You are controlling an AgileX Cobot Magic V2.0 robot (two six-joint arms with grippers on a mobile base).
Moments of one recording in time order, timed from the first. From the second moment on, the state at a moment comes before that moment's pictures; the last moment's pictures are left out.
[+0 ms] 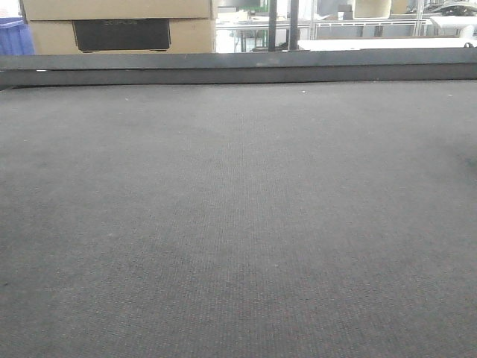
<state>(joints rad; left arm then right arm) 0.10 1.85 -0.74 -0.11 -0.73 -0.06 -0.02 1.14 -0.67 0.07 -0.28 -0.06</state>
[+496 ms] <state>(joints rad) 0.15 1.92 -0.82 -0.12 -0.73 -0.05 -0.02 1.14 -0.67 0.07 -0.28 -0.06</state>
